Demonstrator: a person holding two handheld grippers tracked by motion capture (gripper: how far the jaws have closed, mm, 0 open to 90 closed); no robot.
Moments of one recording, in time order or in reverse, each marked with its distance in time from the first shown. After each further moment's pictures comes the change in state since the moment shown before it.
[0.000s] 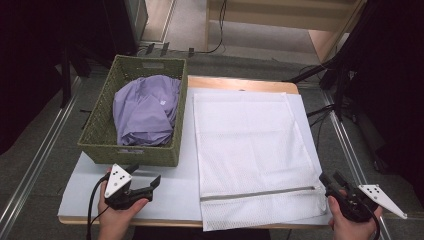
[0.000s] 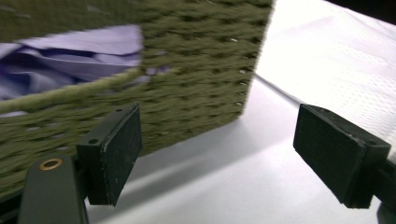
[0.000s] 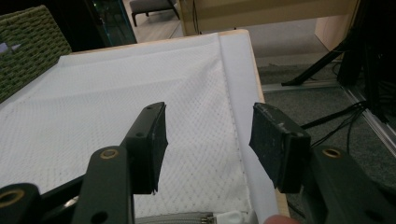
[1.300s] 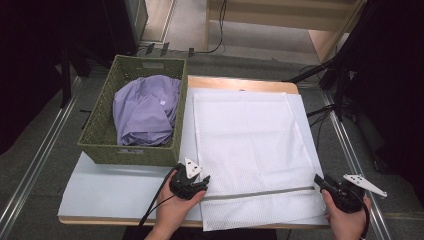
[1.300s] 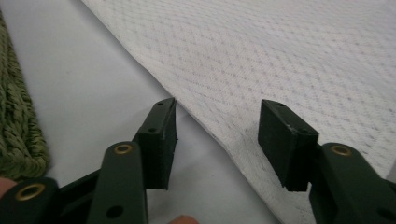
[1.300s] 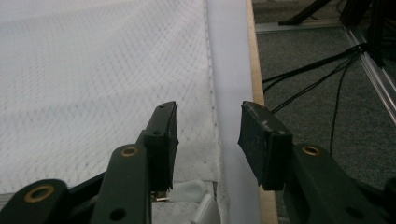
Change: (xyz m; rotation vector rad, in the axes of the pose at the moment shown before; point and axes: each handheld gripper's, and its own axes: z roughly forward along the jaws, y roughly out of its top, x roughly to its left) left arm -0.100 0.022 0.109 0.309 -0.022 0.075; right arm -0.024 -0.017 0.041 0.269 -0.045 -0.013
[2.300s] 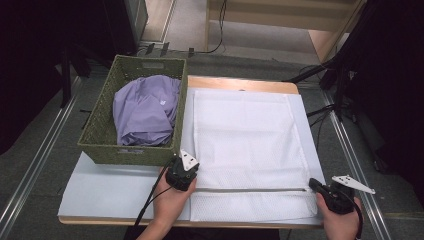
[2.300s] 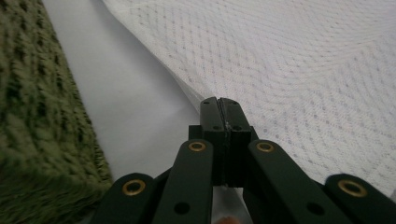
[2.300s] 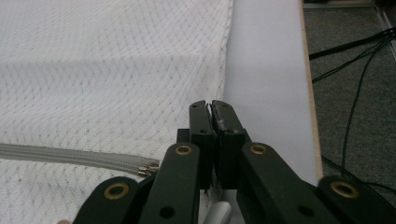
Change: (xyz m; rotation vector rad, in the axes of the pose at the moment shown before) left arm 0.023 0.008 0.004 -0.014 0.048 0.012; right arm 0.020 -0.005 0.003 0.098 0.060 -0.052
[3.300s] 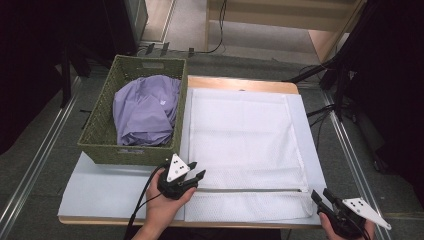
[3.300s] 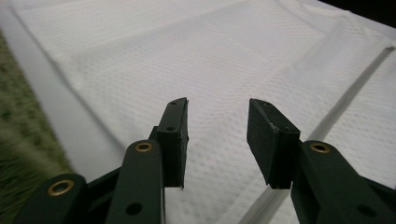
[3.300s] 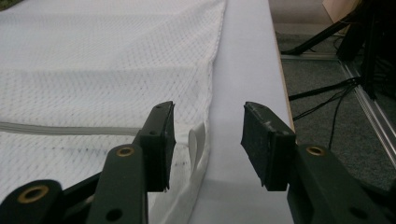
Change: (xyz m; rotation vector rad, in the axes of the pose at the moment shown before) left arm -0.007 -0.002 -0.040 -0.191 -0.211 0.023; right arm 0.021 -0.033 -0.053 -0.216 -0.058 -0.038
